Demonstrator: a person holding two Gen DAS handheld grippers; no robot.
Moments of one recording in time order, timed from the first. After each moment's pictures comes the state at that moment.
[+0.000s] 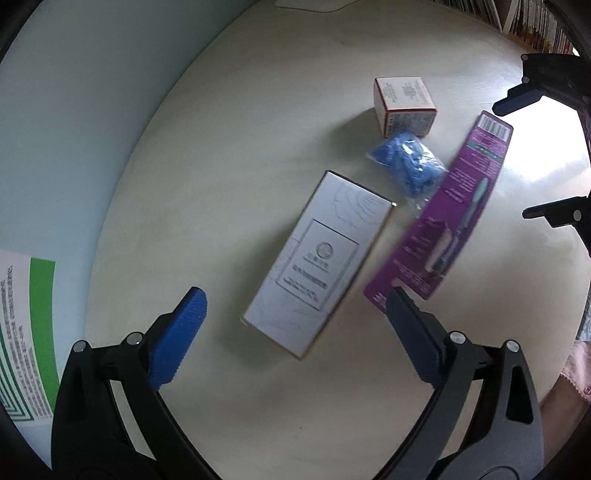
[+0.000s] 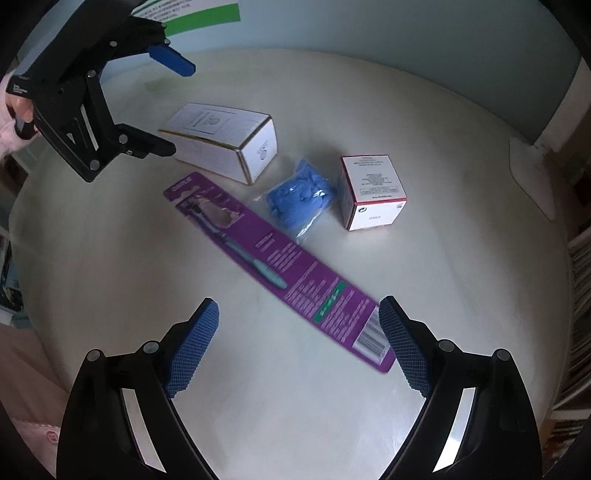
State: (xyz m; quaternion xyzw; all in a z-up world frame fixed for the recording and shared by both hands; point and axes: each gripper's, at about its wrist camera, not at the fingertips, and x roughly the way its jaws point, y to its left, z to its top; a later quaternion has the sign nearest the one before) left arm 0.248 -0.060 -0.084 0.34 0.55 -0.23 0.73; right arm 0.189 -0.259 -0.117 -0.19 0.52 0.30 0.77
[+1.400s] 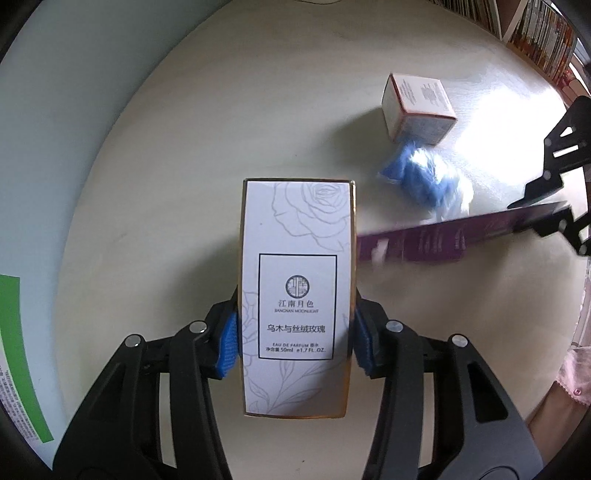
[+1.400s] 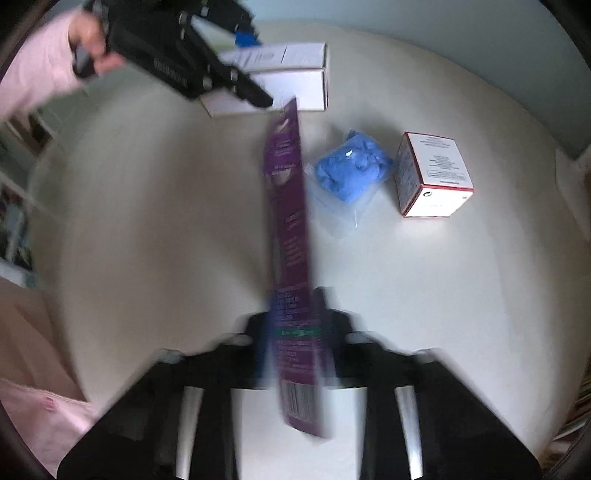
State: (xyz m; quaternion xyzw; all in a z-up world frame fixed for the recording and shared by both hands) left arm 0.303 -0.058 -0.122 0.30 0.57 -0.27 0.71; right arm 0.186 -0.225 -0.126 -0.19 0.55 0.36 0.73
